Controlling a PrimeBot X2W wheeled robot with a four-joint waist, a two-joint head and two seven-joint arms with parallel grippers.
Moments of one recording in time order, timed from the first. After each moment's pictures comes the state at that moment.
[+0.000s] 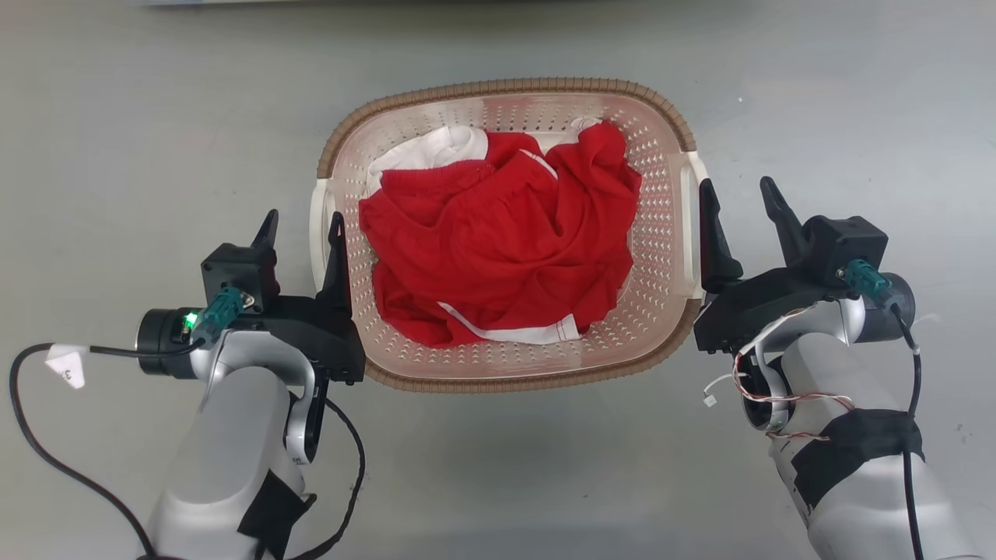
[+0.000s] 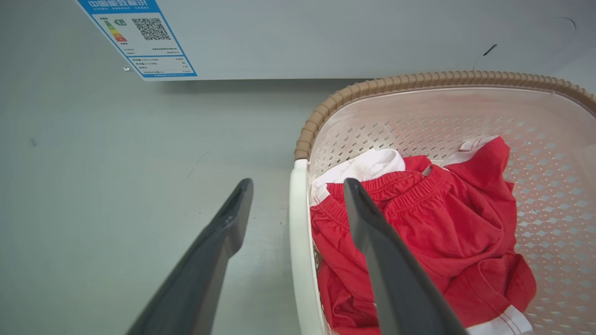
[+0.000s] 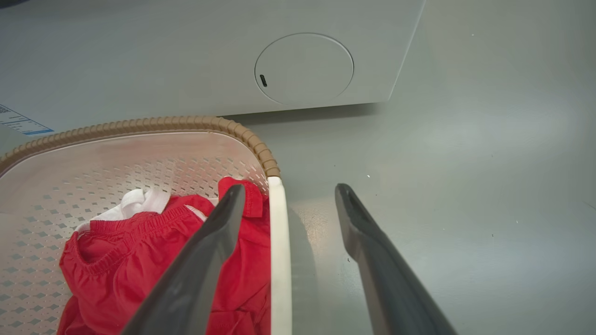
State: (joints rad) left arm -0.74 0.05 -0.23 0.77 -0.31 0.06 -0.21; right arm -0.80 -0.06 0.28 0.77 0.31 -0.04 -0.26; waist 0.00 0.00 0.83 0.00
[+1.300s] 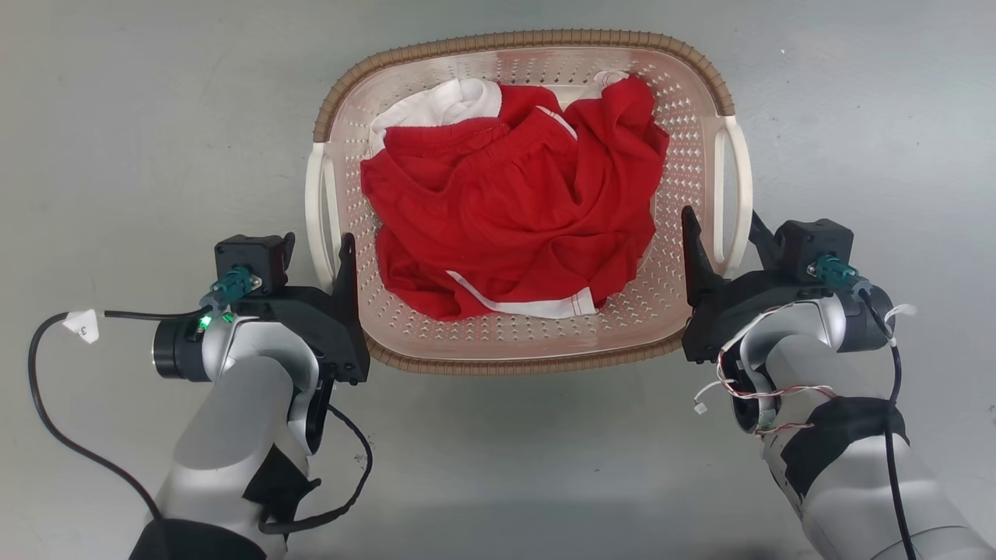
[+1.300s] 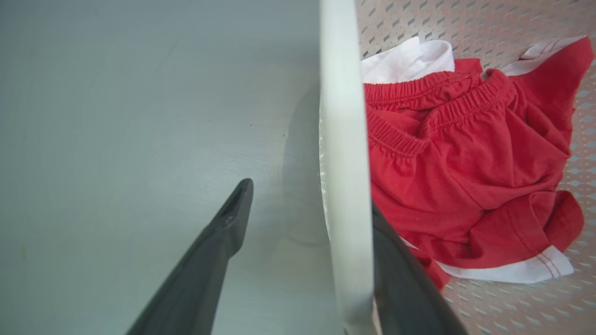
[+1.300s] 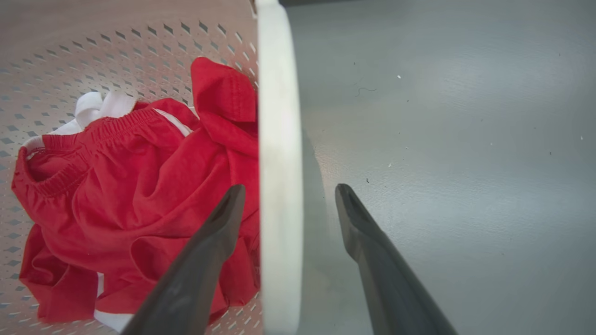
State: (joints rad) left arm -0.87 0.02 -0.26 1.05 -0.39 0.00 -0.18; right arm -0.90 -0.06 0.43 0.99 0.43 -0.05 -0.26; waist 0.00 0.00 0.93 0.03
